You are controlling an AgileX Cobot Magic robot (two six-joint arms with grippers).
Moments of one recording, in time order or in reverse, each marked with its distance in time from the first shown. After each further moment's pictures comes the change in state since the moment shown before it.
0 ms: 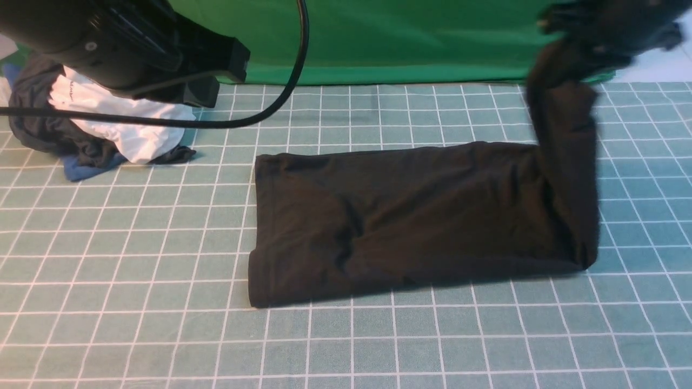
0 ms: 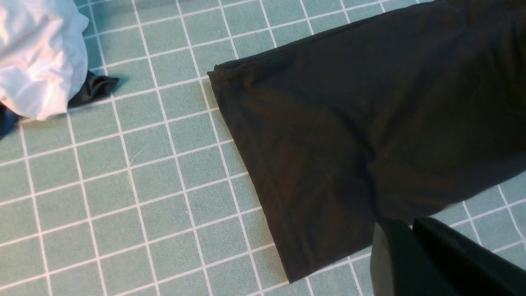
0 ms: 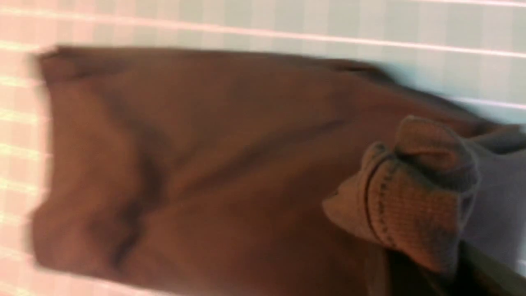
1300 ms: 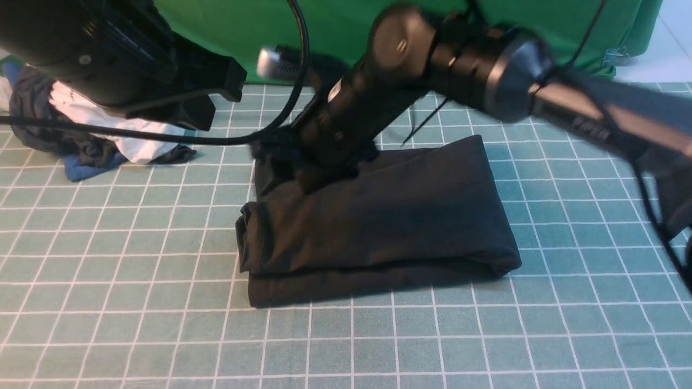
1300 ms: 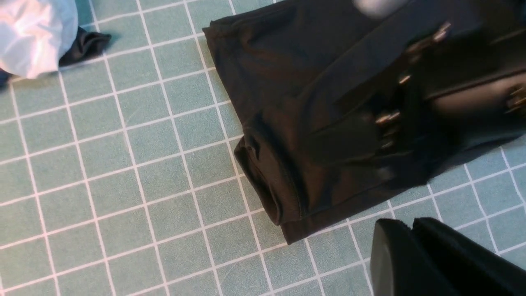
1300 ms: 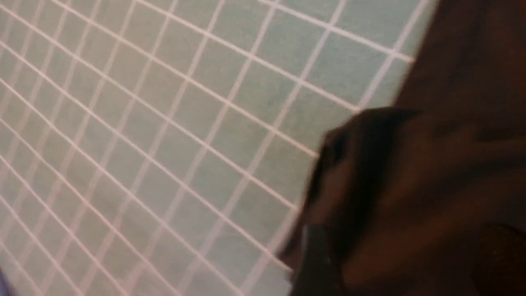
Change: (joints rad) right arm 0.430 0.306 -0.148 0.140 -0.191 0.025; left arm 0.000 -0.002 0.011 -0.012 0.076 -0.003
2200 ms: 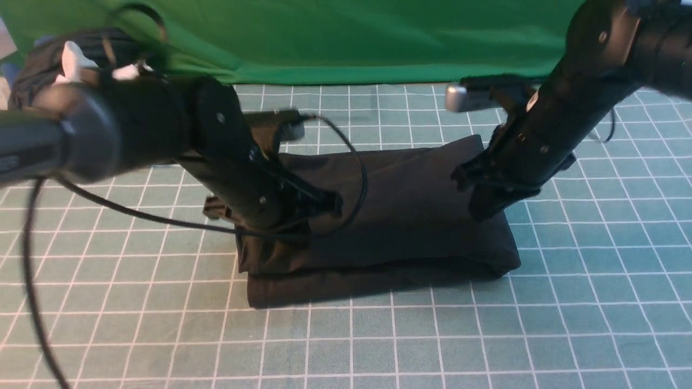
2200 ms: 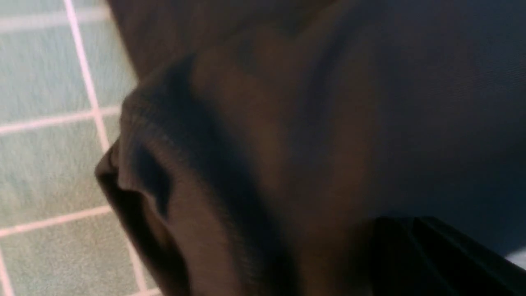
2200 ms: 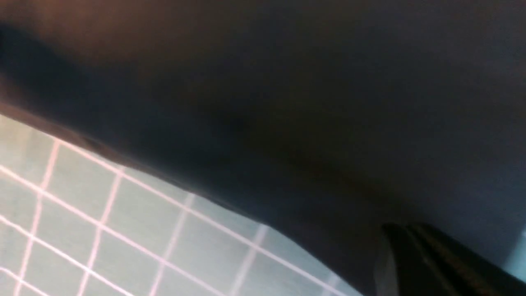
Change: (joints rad) right arm -0.289 -0.255 0.540 -0.082 0.014 -0.249; left arm 0.002 0.471 0.258 -0.221 -0.461 -0.010
